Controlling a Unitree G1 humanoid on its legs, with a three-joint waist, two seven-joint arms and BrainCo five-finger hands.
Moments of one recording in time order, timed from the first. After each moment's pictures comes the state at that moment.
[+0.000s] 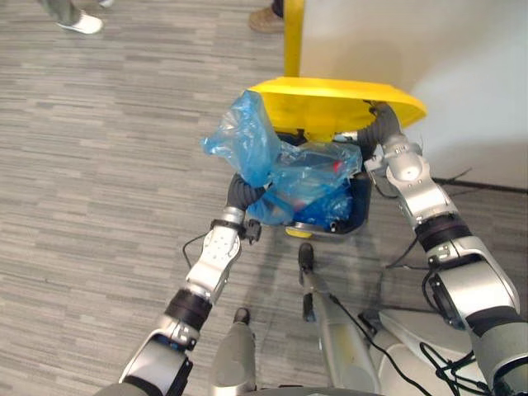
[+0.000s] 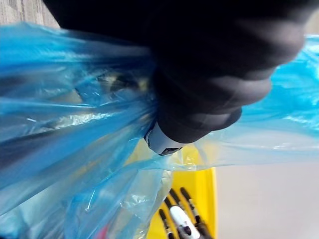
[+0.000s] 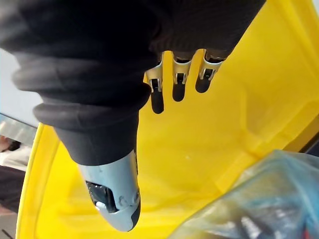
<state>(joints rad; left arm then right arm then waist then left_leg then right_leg) -0.62 0.19 -0.36 0.51 -0.14 -0.28 0.22 -1.02 -0.52 0.33 0.65 0.04 -0.11 -0.10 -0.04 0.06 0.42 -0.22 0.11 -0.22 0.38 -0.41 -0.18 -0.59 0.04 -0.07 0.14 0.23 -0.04</state>
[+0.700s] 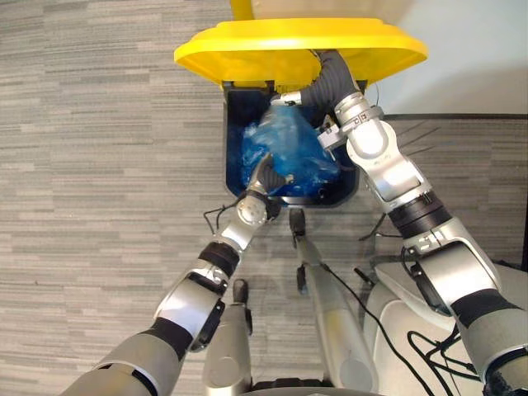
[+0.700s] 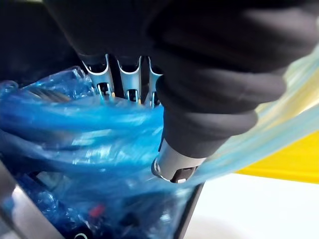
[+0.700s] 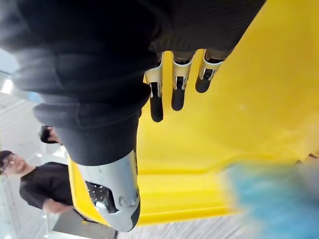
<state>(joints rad) -0.84 -0.01 -0.26 0.87 0.25 -0.10 0.22 -0.95 -0.39 0.38 0.32 0.00 -0.15 -0.11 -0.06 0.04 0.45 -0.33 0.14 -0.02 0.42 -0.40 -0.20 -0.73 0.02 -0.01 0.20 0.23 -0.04</state>
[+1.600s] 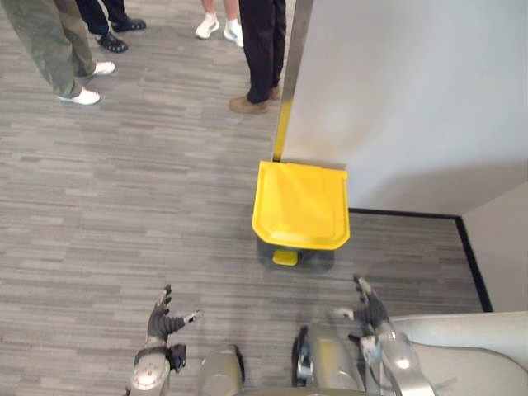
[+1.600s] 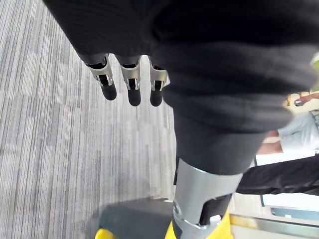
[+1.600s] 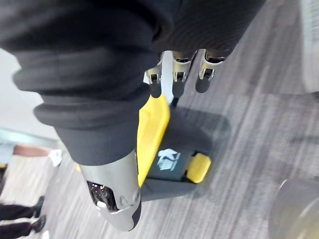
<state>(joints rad) 0.35 0.11 0.09 0.31 -0.01 -0.16 0.07 0.32 -0.12 -0.07 0.39 -0.17 -0.13 0.00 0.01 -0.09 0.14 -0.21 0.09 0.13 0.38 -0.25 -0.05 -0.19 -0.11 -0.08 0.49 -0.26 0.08</state>
